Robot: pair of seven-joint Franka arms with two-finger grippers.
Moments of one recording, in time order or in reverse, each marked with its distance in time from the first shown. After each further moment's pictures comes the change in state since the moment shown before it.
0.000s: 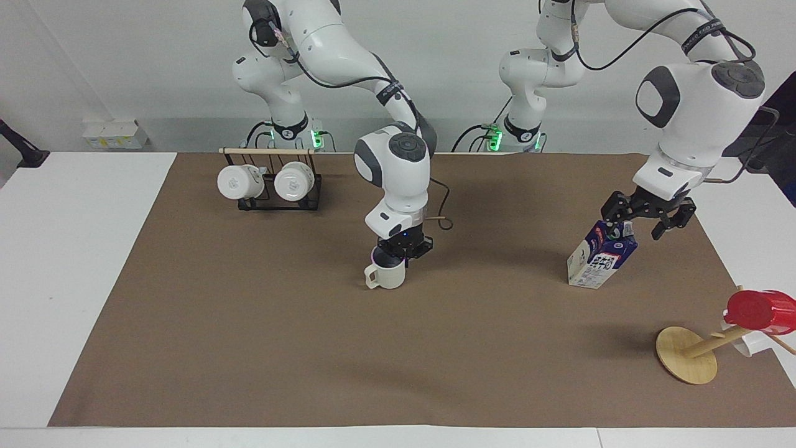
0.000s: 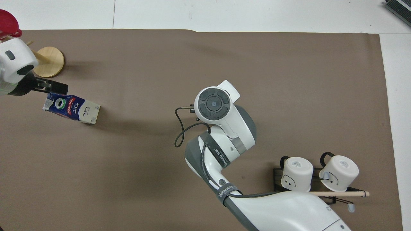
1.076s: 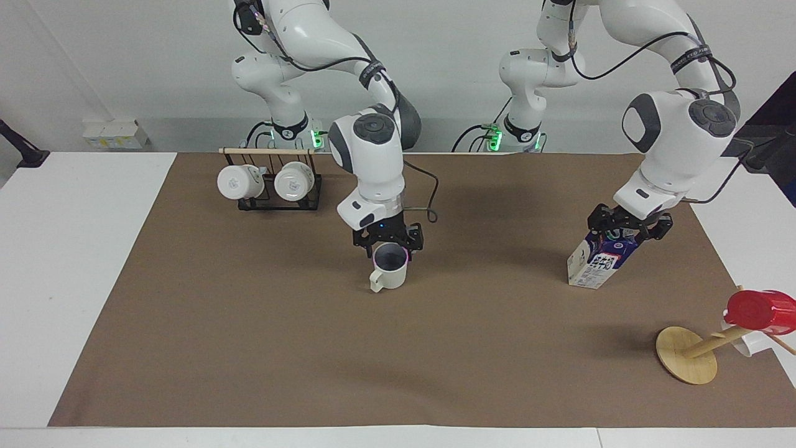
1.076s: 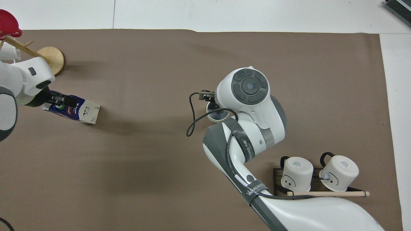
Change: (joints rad) left arm 0.007 0.007 -0.002 -0.109 0.000 0.034 0.048; right arm -0.091 -0.131 -0.011 0.006 0.074 -0.094 -0.058
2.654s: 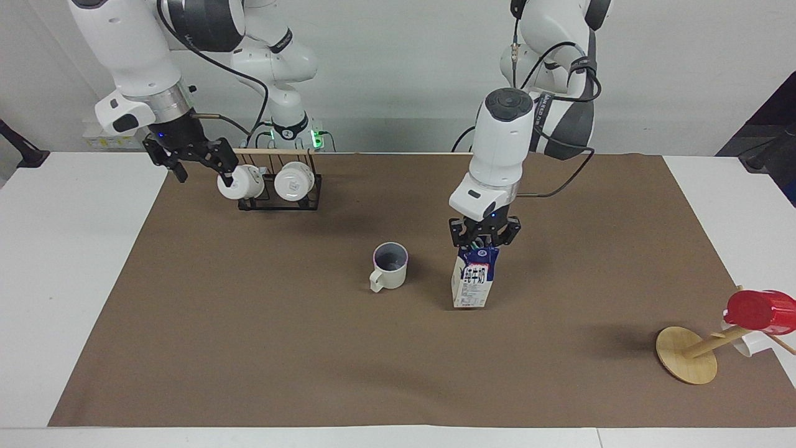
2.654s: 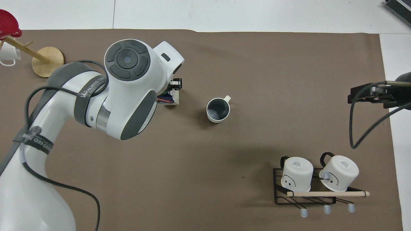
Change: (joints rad) left arm -0.474 0.244 -0.025 0.358 0.076 -0.014 -0.758; right arm -0.478 -0.370 -0.008 0.024 -0.026 -0.515 -0.505
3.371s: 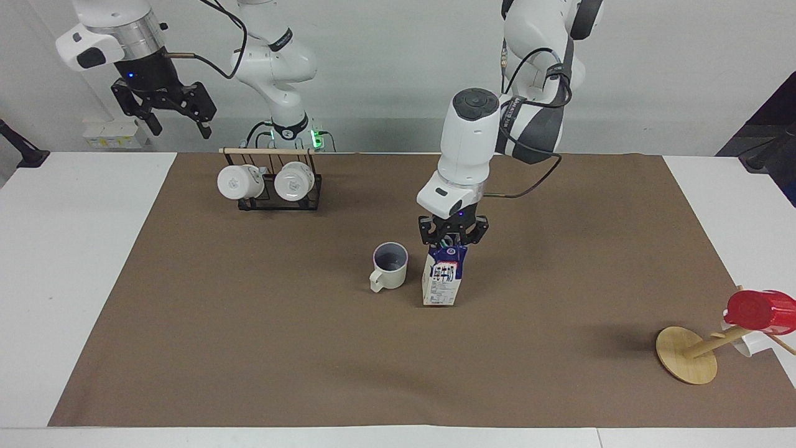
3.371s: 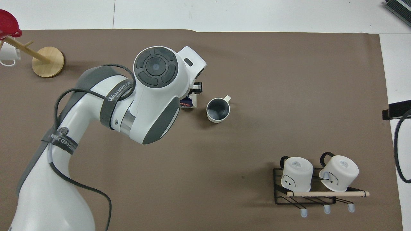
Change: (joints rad) left arm -0.053 0.028 -0.008 0.031 -0.040 0.009 -0.052; right arm -0.017 -0.068 -0.004 0.104 -0.024 -0.197 -0.072
